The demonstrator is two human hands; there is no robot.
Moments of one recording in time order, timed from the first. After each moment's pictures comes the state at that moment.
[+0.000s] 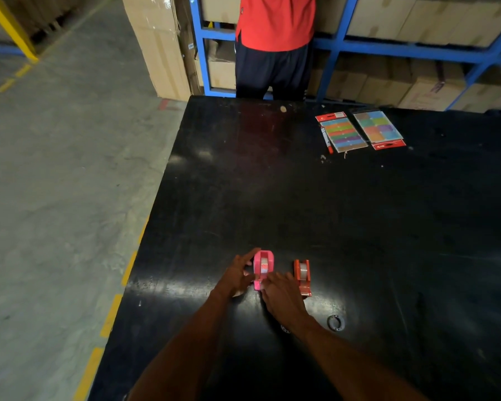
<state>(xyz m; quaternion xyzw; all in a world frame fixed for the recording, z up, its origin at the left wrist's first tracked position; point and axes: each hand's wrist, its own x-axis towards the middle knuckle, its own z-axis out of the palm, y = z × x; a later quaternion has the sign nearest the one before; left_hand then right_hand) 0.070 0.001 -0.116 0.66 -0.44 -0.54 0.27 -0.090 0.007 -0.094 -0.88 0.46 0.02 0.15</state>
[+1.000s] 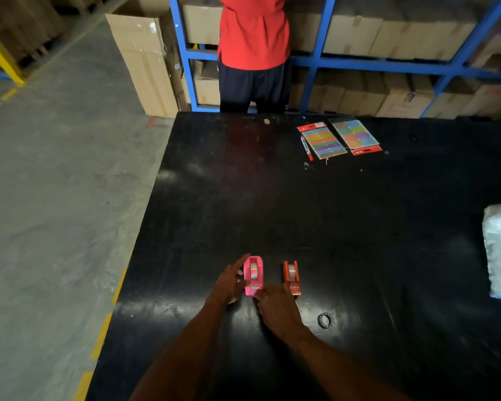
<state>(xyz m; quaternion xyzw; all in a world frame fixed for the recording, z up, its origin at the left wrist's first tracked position) 0.062 0.010 -0.104 0.68 -0.52 -0.46 0.22 -0.107 0.032 -0.107 -0.85 0.49 -0.04 0.19</state>
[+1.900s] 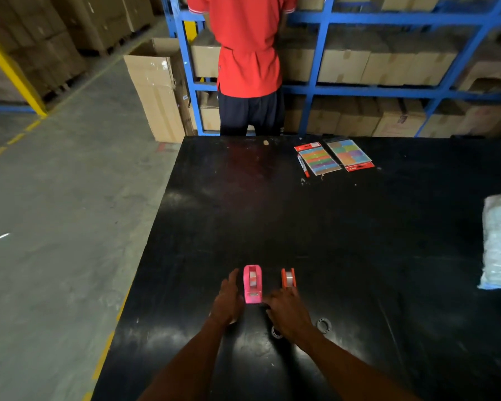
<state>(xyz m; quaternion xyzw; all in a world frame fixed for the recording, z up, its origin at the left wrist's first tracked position) 0.045 0.053 -0.072 0.75 -0.49 -0.40 0.22 -0.139 0.027 -0.072 -0.90 0.43 0.04 0.10</state>
